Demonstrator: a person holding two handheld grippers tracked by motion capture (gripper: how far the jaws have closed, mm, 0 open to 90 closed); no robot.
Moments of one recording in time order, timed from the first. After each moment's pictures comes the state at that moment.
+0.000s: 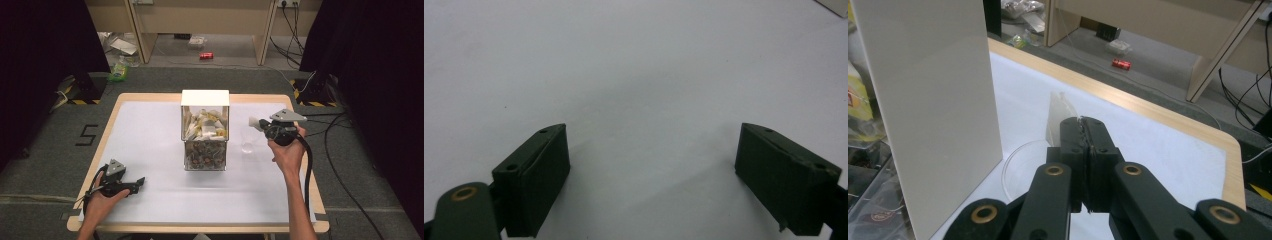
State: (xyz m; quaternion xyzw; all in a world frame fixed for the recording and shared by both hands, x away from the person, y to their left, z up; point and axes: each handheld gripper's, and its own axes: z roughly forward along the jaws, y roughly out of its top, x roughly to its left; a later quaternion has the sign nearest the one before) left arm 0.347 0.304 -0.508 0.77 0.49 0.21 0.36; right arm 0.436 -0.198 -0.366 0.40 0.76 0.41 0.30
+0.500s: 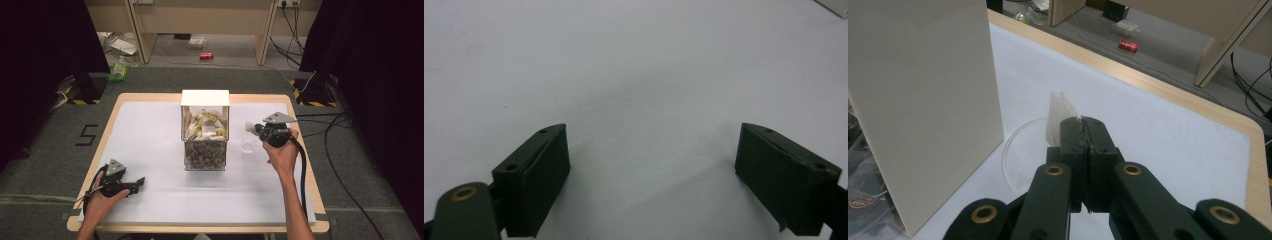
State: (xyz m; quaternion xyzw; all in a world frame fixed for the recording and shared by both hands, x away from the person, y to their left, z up) left arm 0.347 0.304 -0.508 0.76 0.49 0.21 0.36; right arm 0.446 -0.190 -0.388 0.41 0.78 0.39 0.28
